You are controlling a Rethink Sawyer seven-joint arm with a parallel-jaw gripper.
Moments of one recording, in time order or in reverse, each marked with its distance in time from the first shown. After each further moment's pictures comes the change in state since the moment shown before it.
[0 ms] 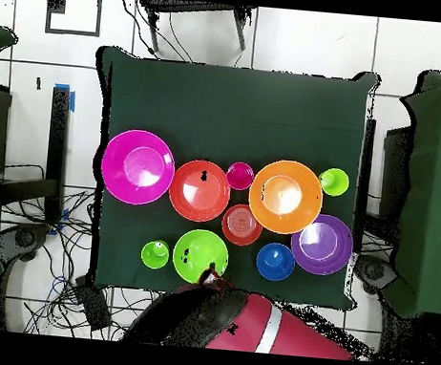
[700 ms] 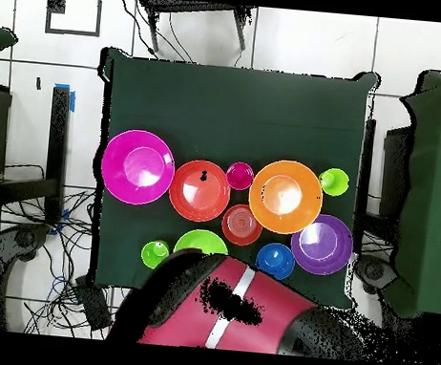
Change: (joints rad) arm 0.059 0.146 -0.092 -0.001 -0.007 -0.194 0.000
